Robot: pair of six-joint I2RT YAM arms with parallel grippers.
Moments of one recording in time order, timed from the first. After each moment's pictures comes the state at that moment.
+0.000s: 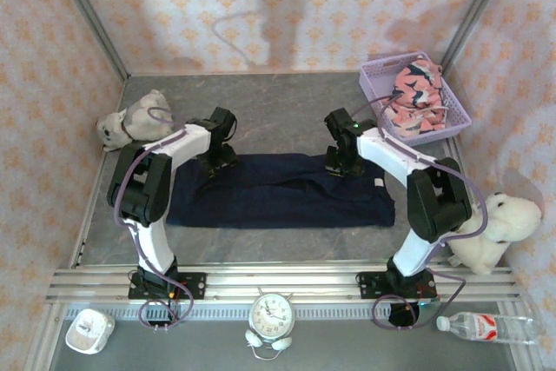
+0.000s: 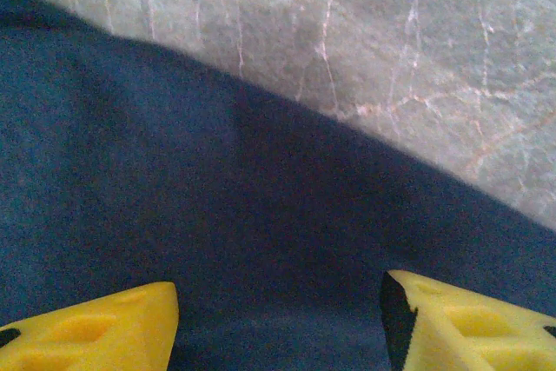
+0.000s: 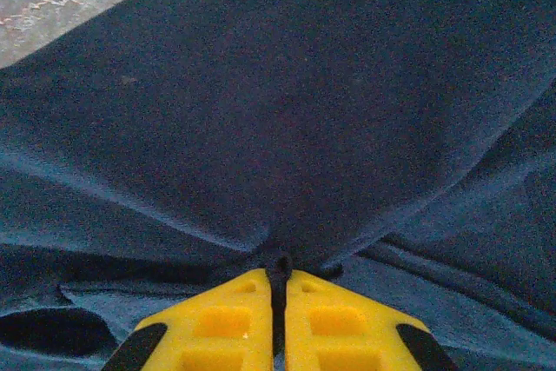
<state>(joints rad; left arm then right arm) -0.27 1.86 1.24 -0.79 -0.08 -0.84 0.42 1.70 1.22 -0.90 -0.01 0.68</state>
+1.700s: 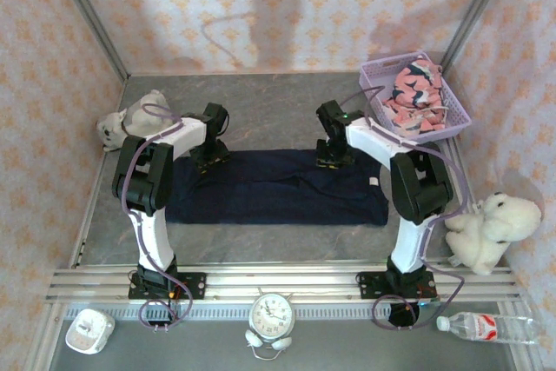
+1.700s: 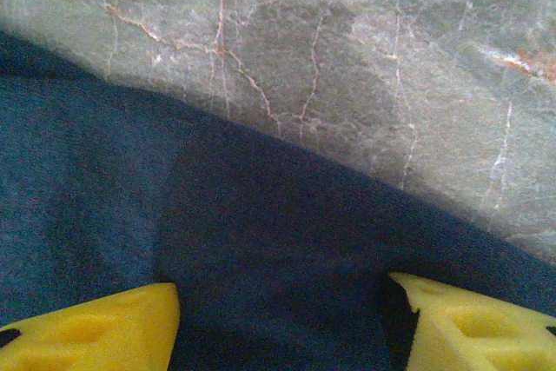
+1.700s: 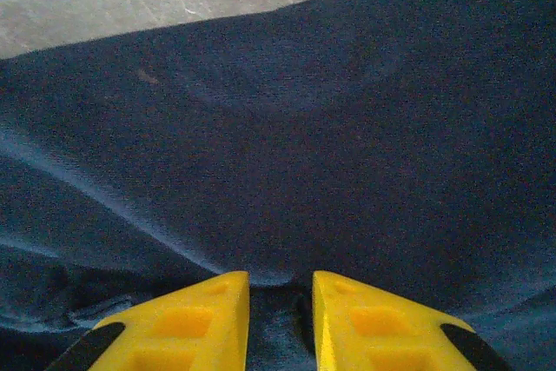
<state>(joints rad) -0.19 1.95 1.31 -0.81 -0.11 -0.80 0.42 1.87 1.36 -0.87 -0.06 0.54</state>
